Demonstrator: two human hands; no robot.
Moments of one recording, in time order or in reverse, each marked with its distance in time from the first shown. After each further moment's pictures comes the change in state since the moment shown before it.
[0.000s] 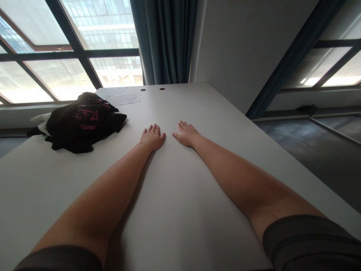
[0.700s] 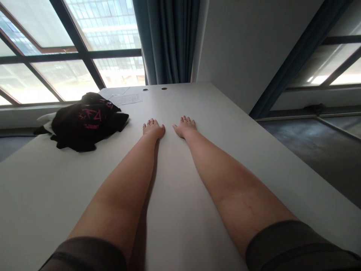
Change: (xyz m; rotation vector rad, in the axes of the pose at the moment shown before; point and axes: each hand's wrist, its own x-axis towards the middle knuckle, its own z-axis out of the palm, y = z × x) left_hand 0.071 -0.010 0.009 -0.067 0.056 -0.241; right_hand 0.058 -0.008 0.004 0.071 0.022 0.271
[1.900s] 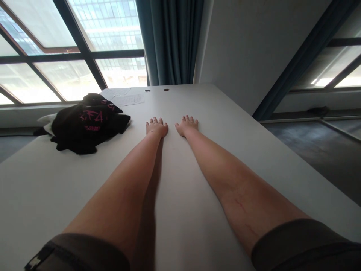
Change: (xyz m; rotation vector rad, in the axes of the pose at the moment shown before) left_hand 0.024 0.003 0.000 0.007 0.039 0.045; right_hand 0.029 -0.005 0.003 -0.009 0.033 0.039
